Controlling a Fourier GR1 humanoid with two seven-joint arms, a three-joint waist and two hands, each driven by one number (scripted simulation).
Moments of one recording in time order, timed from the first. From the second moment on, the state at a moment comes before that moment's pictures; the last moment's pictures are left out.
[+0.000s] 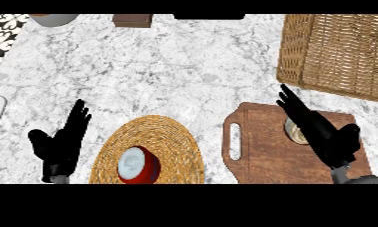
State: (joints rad) left arm 0.07 0.26 -0.08 -1.37 0.25 0.21 0.00; right arm -0.03 -0.49 0.31 -1.57 -0.33 0.04 0.05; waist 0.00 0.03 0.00
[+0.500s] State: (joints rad) left arm 0.03 0.30 -0.13 -1.35 0.21 0.15 0.12; right arm -0.25 -0.40 0.25 -1.56 -0.39 0.20 -0.17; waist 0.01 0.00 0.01
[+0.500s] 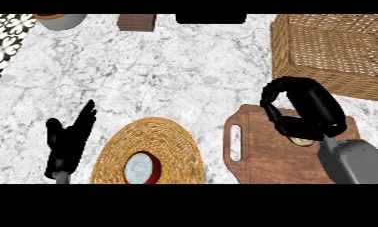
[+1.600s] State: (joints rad) left arm 0.11 0.33 -0.12 -1.42 0.22 0.13 0.20; right arm -0.46 -0.97 0.17 -1.85 0.04 0.31 0.38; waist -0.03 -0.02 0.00
